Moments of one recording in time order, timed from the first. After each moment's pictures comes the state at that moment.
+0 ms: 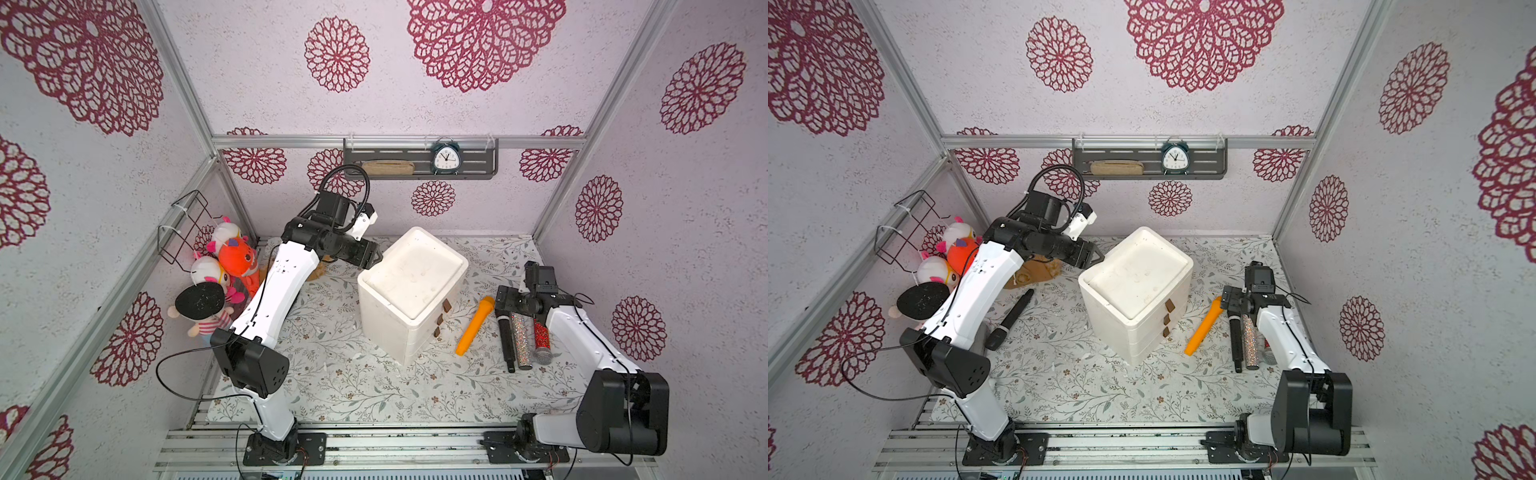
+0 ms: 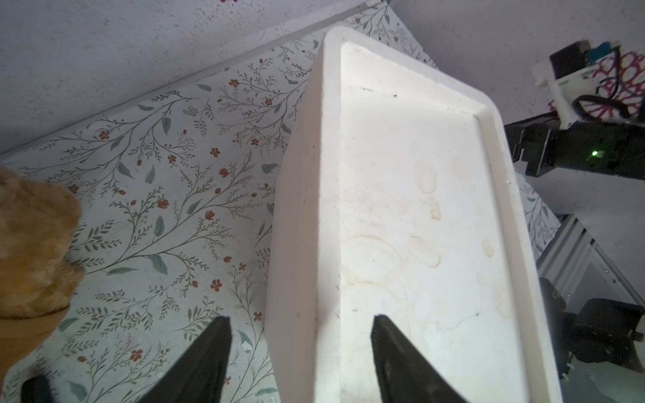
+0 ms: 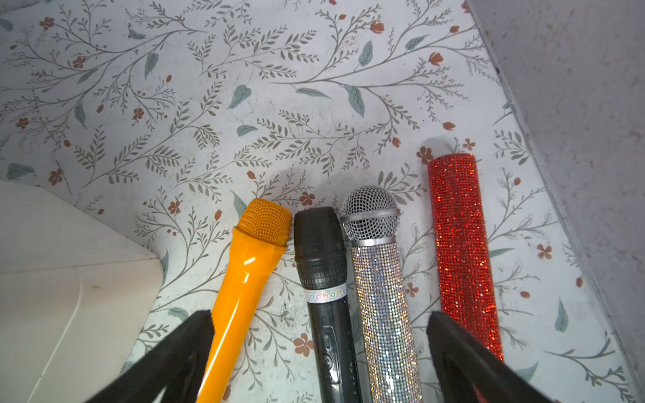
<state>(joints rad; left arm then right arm) -0.35 1.78 2.01 -1.09 0.35 0.06 -0.01 1.35 0.96 -0.51 0.10 0.20</state>
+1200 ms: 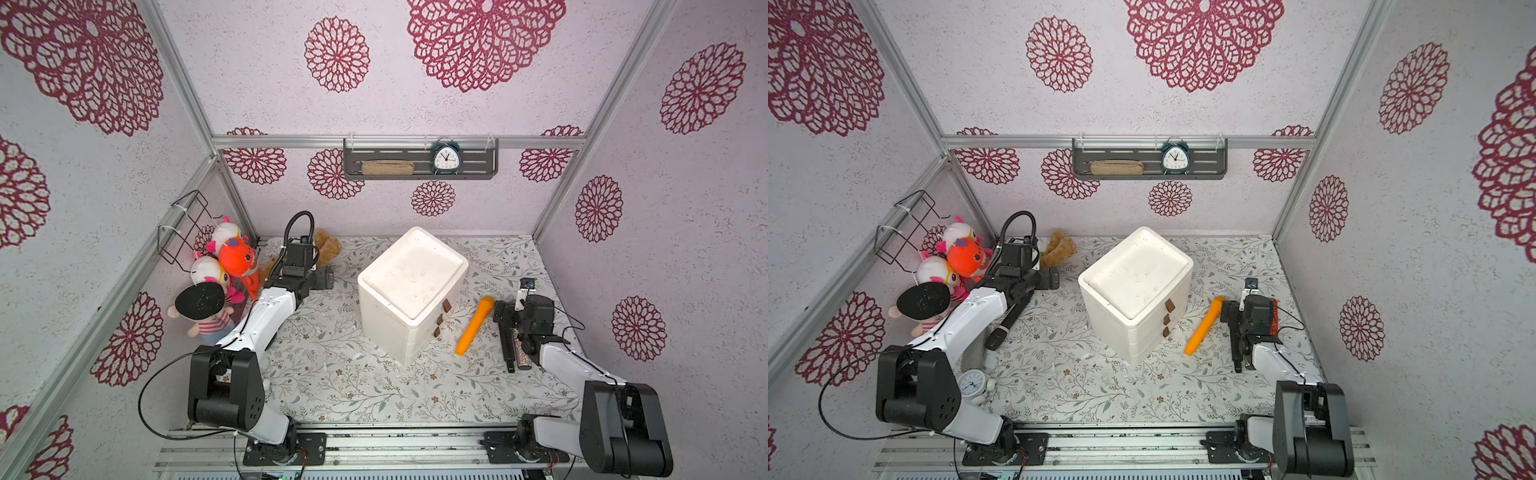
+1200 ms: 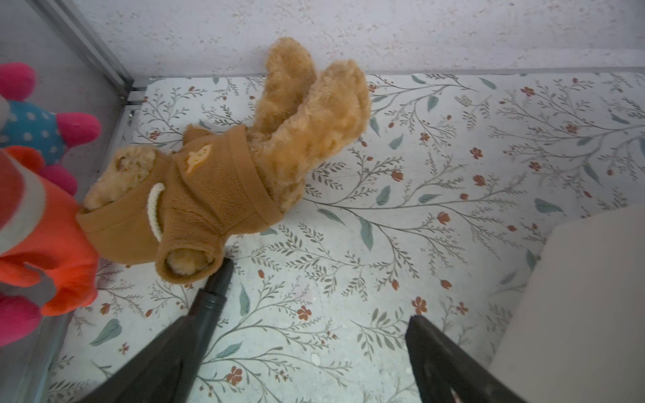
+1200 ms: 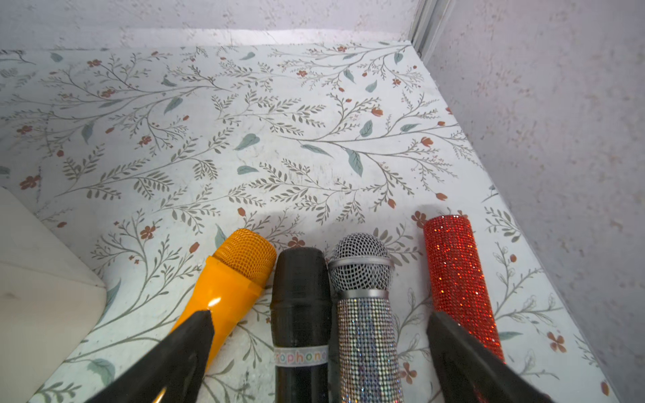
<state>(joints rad) -0.13 1.54 1.15 -0.35 -0.19 -0.09 -0.02 1.25 0.48 0.24 0.10 0.02</state>
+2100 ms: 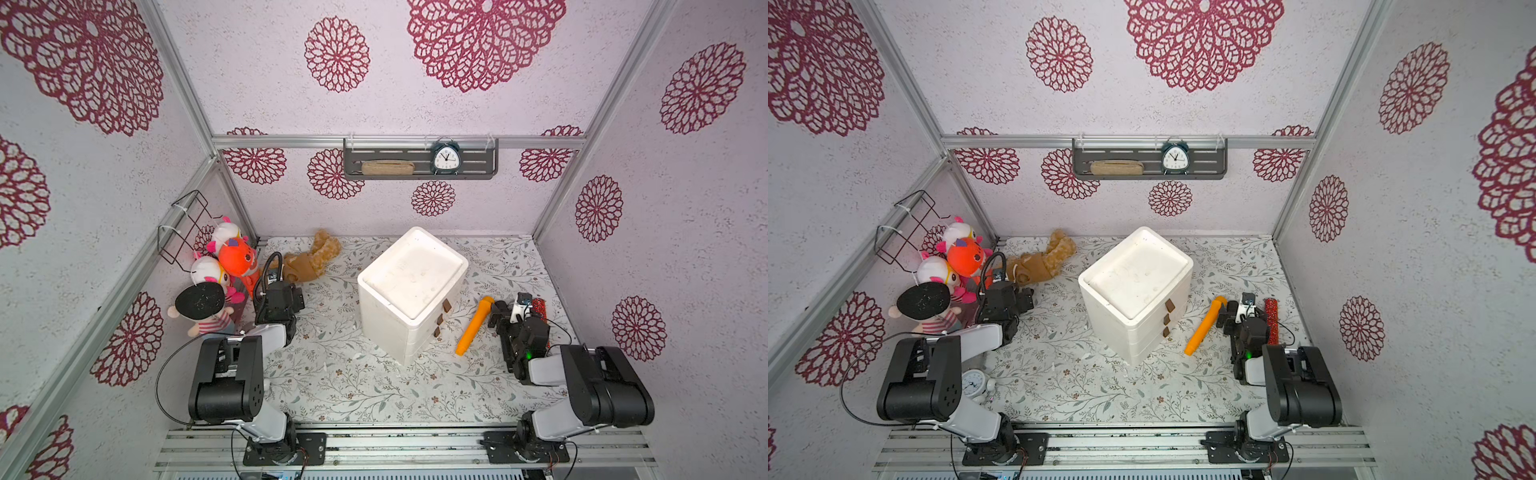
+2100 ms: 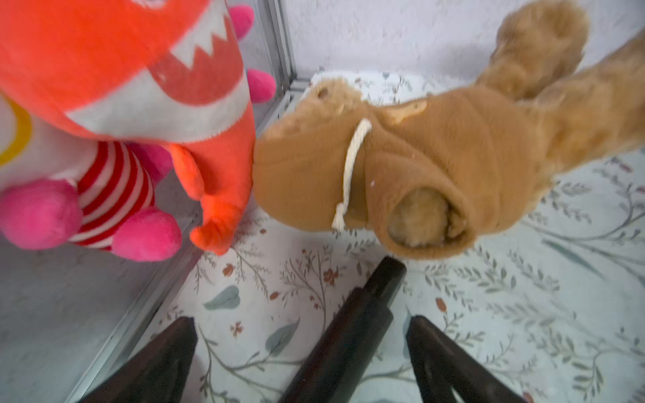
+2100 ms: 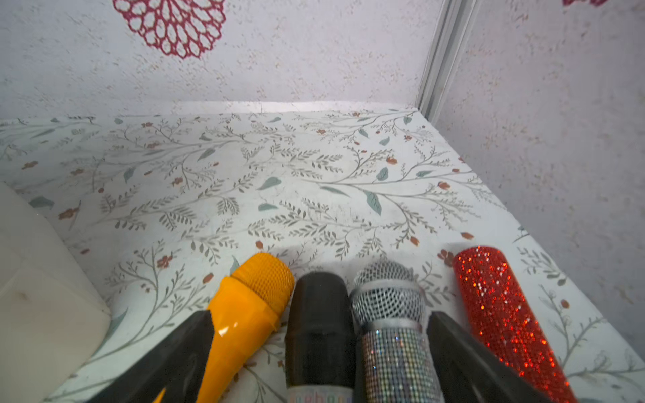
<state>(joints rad) 0.05 1.57 0.63 0.44 -0.41 -0.04 -0.02 1.53 0.21 1.03 0.05 0.01</state>
